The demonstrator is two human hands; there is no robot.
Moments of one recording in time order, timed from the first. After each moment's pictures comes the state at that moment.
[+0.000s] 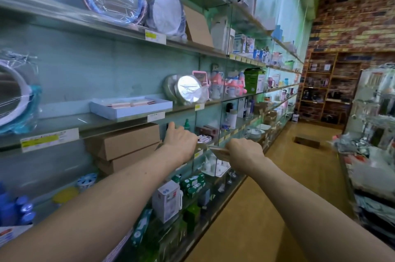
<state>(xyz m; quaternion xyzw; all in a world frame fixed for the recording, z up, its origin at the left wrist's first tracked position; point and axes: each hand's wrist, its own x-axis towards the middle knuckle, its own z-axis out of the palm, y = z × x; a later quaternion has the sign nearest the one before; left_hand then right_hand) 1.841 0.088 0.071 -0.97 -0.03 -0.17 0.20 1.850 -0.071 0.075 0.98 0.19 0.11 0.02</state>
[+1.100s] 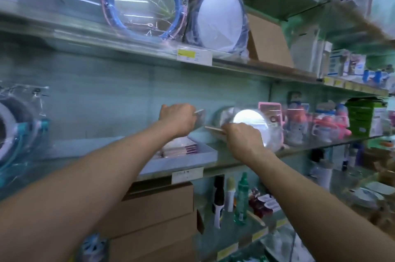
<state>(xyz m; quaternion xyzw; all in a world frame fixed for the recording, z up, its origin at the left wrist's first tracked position) 2.043 0.265 0.188 -0.93 -0.24 -0.29 0.08 2.134 0.124 0.154 0.87 0.40 0.29 -0.07</state>
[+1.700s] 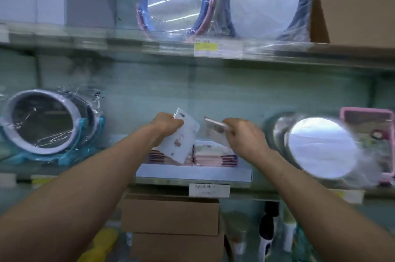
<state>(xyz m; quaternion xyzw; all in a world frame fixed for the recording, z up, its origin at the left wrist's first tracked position) 2.024 0.318 0.169 -0.69 -0.47 -0.40 -0.37 2.201 0.220 0.150 0.70 0.62 0.21 -0.28</state>
